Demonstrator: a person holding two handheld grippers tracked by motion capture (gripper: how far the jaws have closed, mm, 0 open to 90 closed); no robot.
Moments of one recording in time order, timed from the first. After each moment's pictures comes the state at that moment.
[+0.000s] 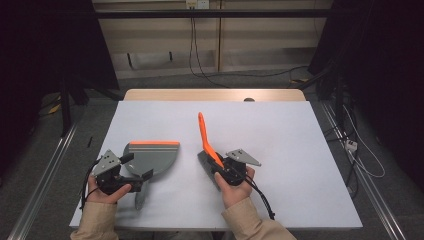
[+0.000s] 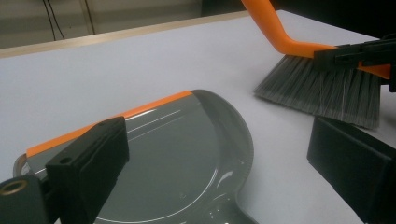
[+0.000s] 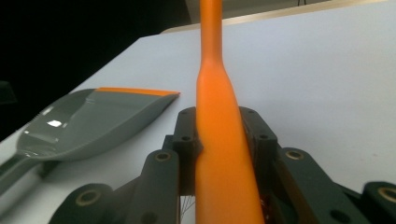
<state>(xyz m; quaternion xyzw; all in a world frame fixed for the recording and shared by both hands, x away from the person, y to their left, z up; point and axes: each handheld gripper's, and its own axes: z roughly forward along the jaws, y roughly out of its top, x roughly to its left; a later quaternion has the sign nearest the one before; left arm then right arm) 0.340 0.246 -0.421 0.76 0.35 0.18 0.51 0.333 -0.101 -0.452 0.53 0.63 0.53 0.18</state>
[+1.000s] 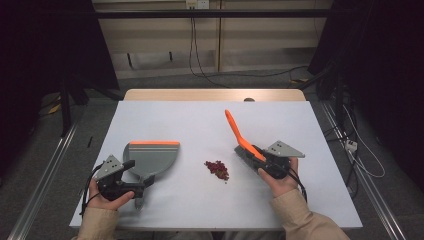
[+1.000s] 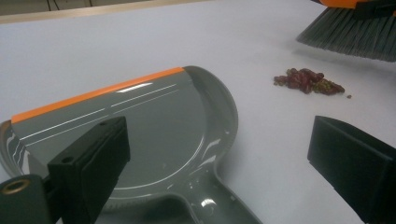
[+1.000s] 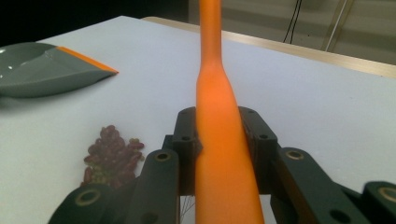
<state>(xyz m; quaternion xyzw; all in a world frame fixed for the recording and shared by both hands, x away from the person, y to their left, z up) 0.325 0.241 -0.423 0.78 0.37 0.16 0.48 0.336 -0.219 -0.434 0.42 0.72 0.49 0.26</state>
